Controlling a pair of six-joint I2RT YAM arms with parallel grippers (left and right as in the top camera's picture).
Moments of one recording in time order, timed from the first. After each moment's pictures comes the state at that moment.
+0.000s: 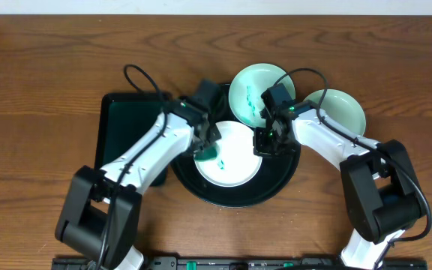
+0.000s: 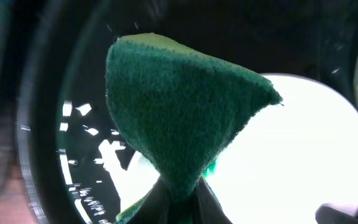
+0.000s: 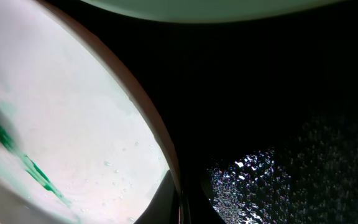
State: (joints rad) left arm -0.50 1.74 1.18 -0.81 -0.03 -0.94; right arm 0.43 1.91 1.16 -0.71 -0.29 0.49
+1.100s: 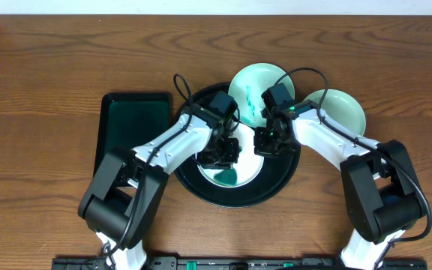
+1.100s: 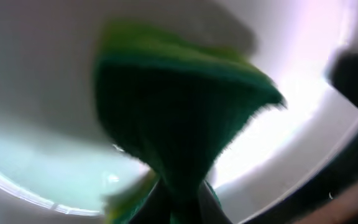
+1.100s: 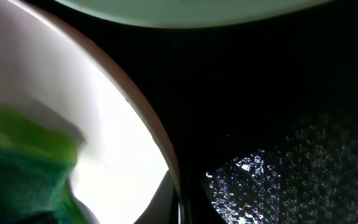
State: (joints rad) left arm -0.56 1.89 1.19 -0.83 0.33 -0.55; right arm 0.43 1.91 1.16 -0.71 -0.27 0.49
